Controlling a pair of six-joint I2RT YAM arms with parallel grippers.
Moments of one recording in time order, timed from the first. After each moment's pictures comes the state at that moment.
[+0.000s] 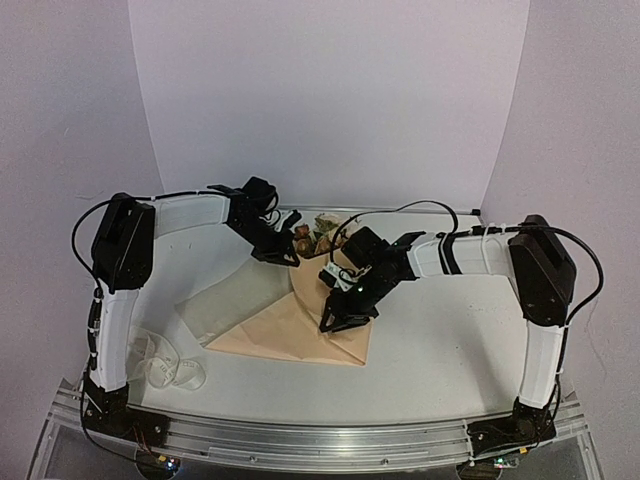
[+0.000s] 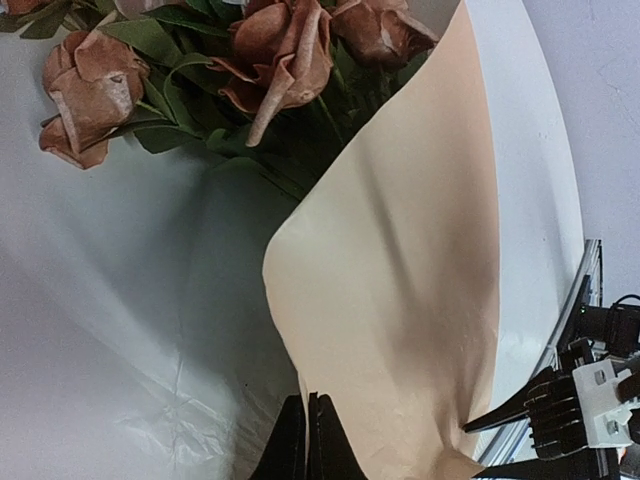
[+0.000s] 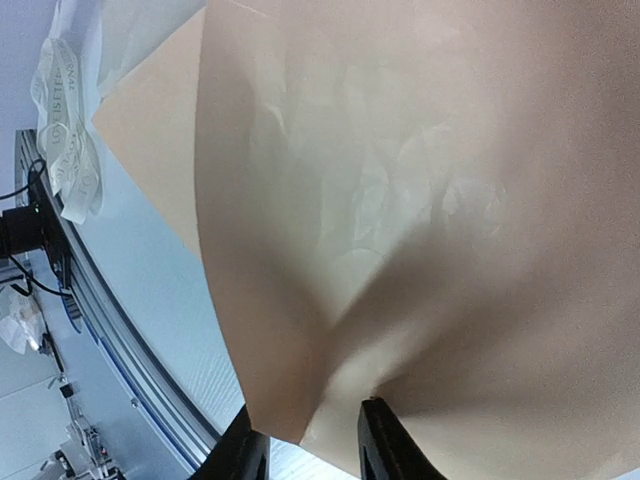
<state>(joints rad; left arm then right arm) -0.56 2.20 1.81 -0.68 0.56 -0.22 0.82 1.98 1.39 -0.55 -0.50 0.43</state>
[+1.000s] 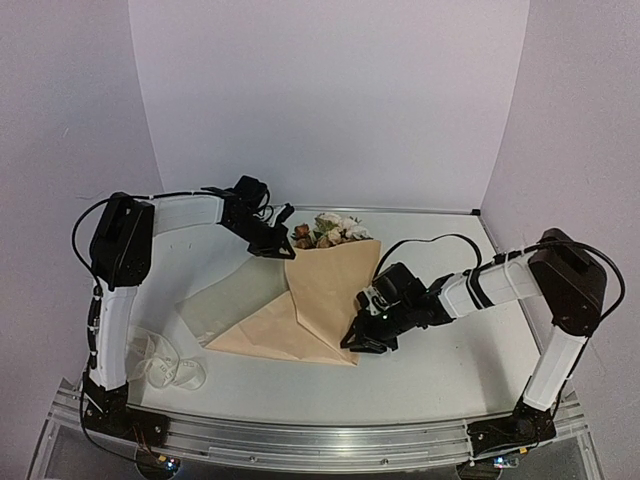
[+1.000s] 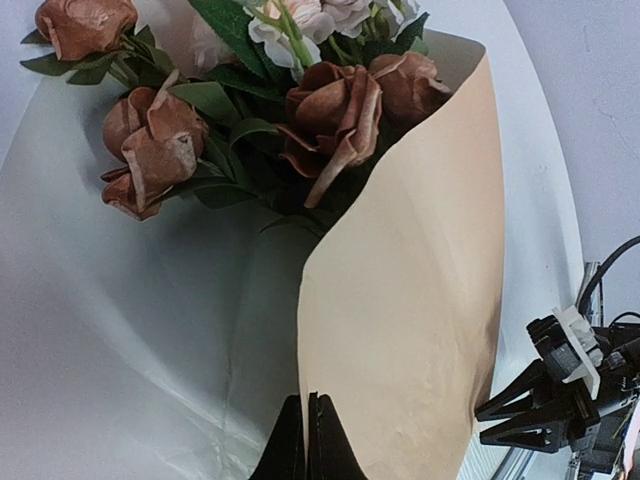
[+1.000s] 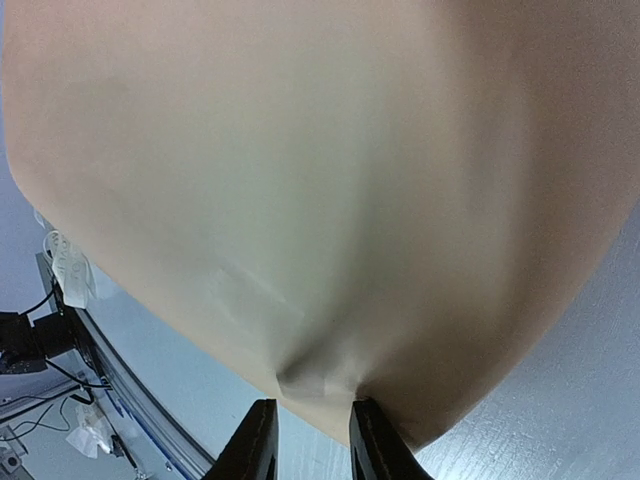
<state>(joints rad) -0.51 2.21 1.79 -0.57 0.57 -0.21 0.82 1.80 0.89 -0.07 -0.40 0.88</state>
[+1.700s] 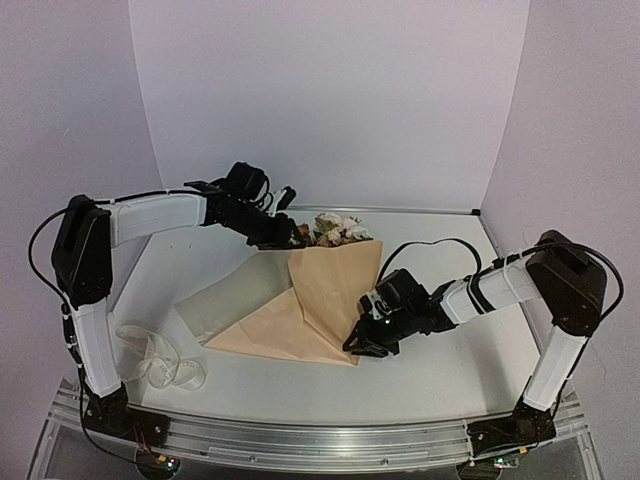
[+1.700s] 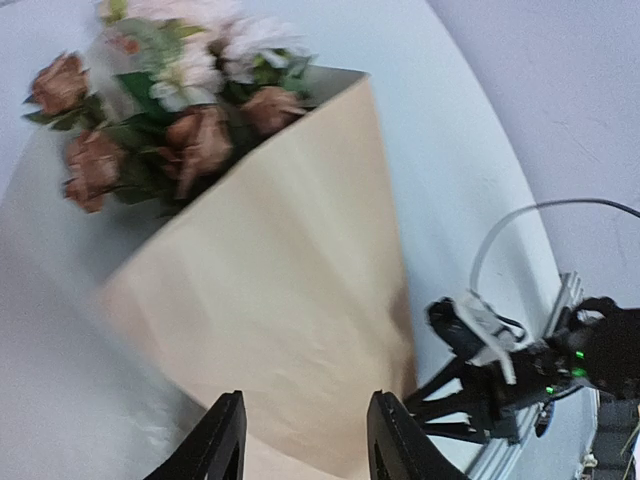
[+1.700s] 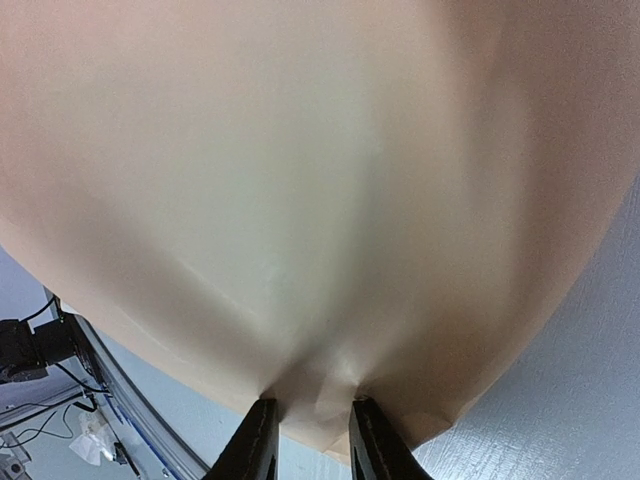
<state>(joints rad) -0.62 1.92 1.57 -0.46 0.44 -0.33 0.82 1.80 0.83 0.01 -0.39 0.91</state>
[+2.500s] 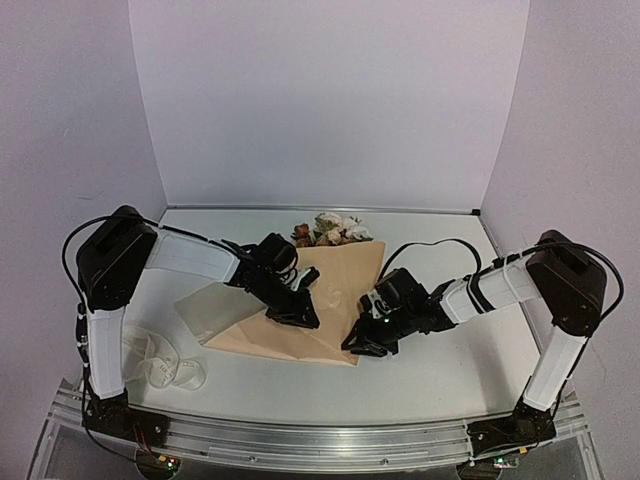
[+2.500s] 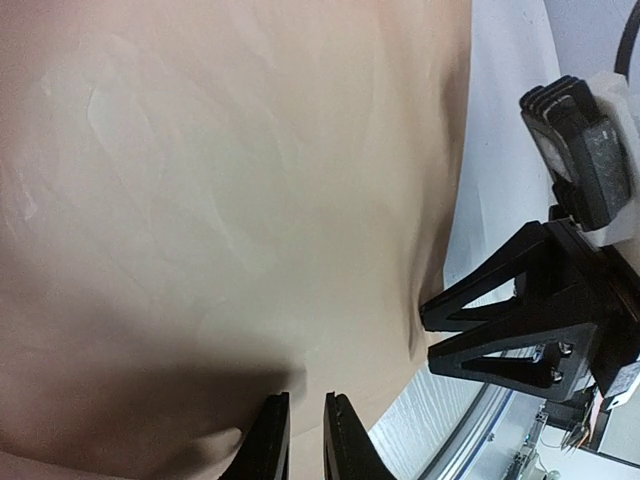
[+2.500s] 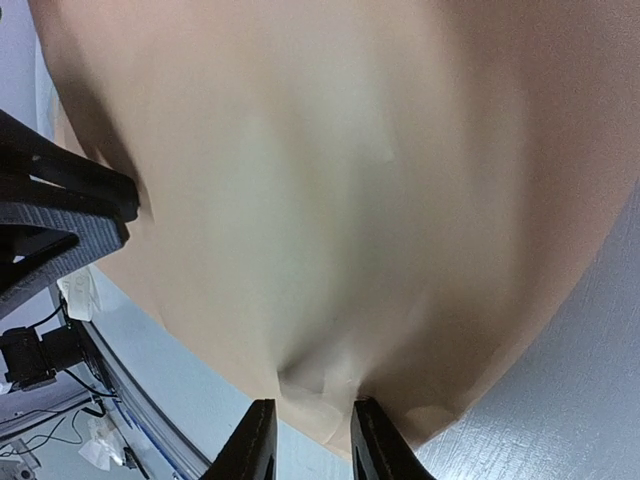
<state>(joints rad) -0.80 2.02 1.28 -0.28 0.56 -0.50 0.82 1.80 0.84 0.01 -0.39 0.94</state>
